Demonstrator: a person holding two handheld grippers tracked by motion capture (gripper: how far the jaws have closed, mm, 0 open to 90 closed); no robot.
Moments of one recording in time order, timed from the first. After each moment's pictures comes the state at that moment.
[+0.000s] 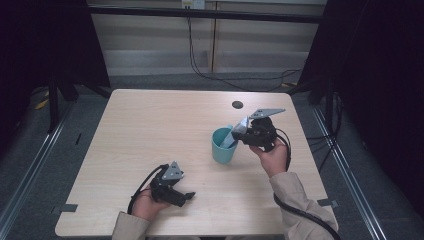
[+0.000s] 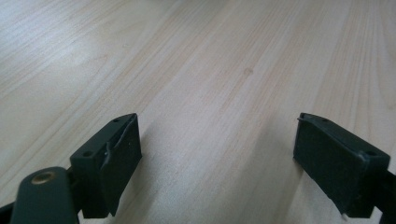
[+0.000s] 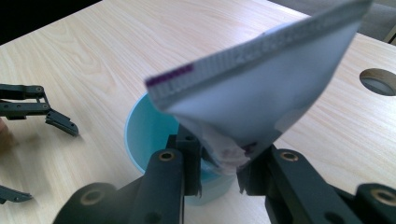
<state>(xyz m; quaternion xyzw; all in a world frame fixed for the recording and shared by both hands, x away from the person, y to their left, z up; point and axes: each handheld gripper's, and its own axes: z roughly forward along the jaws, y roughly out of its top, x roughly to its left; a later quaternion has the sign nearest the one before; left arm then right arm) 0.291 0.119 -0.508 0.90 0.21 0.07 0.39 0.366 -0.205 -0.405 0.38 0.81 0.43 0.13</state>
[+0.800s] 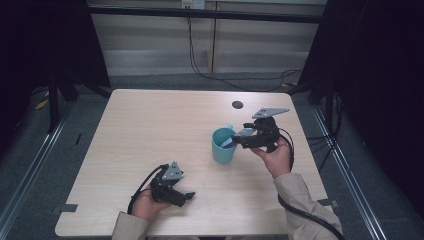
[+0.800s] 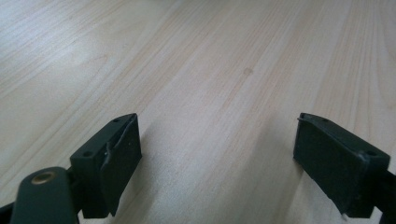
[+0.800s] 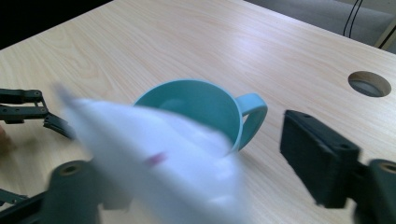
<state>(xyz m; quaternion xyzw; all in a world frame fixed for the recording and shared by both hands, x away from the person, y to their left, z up) 0.291 0.119 -0.509 0.89 0.21 0.07 0.39 0.364 -0.211 -0.402 0.38 0.80 0.44 0.14</state>
